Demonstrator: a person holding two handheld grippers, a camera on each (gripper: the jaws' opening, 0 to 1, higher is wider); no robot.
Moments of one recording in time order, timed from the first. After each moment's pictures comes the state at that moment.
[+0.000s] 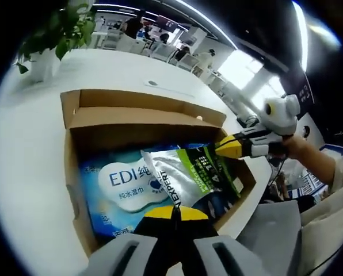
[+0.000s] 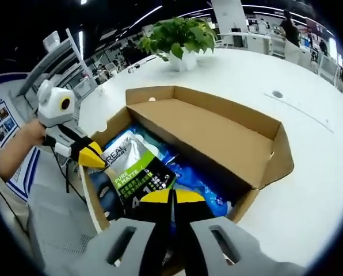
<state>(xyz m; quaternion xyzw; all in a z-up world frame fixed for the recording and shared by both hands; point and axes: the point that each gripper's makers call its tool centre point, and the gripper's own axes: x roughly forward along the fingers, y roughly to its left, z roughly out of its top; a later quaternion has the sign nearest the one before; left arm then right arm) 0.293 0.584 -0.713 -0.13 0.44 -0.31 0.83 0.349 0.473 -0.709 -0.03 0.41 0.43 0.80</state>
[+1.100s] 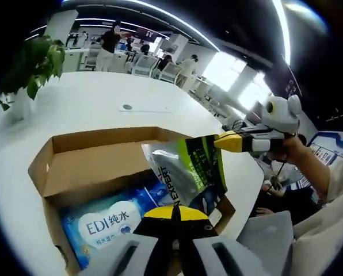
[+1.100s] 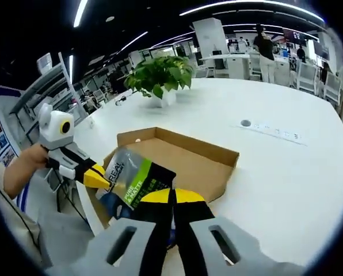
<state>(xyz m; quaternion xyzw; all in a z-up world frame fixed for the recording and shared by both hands) 0.330 0.521 -0.656 -0.10 0.39 -0.36 0.84 0.382 0.414 -0.631 0.01 0.34 0.37 0.86</state>
